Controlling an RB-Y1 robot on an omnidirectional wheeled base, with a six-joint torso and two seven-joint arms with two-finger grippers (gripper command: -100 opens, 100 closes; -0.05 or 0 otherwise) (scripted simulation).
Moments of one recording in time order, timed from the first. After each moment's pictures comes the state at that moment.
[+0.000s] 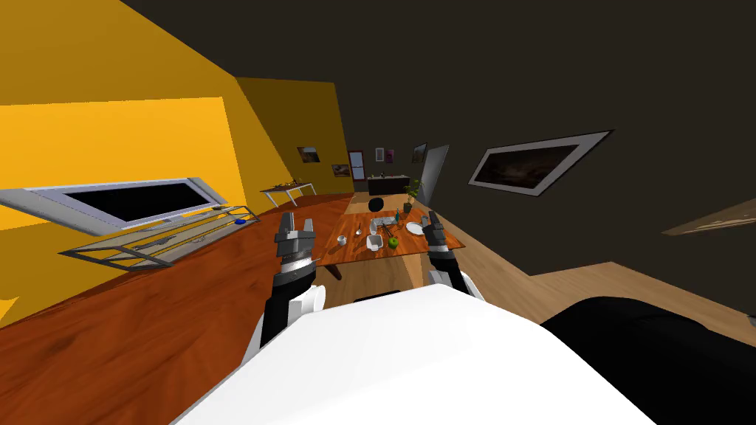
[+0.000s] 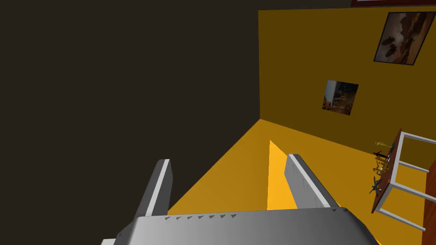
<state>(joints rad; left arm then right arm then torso) 0.48 -0.05 -0.07 -2.37 -0.06 -0.39 0.01 0.51 -0.02 -0.06 -2.21 0.11 -0.45 -0.02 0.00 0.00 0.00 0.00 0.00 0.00</state>
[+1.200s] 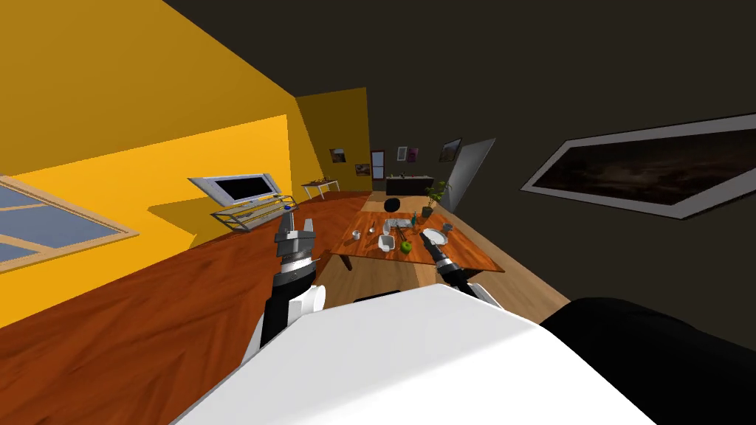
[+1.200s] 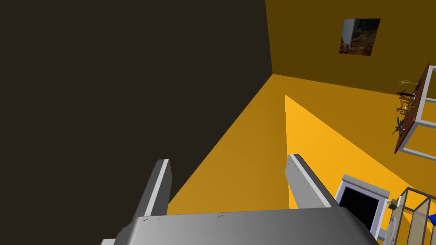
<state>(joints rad) 0.48 -0.05 -0.07 -2.37 -0.06 -0.39 0.01 0.62 -0.29 -0.08 -1.99 0.21 -0.38 0.20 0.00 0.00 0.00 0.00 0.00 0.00</state>
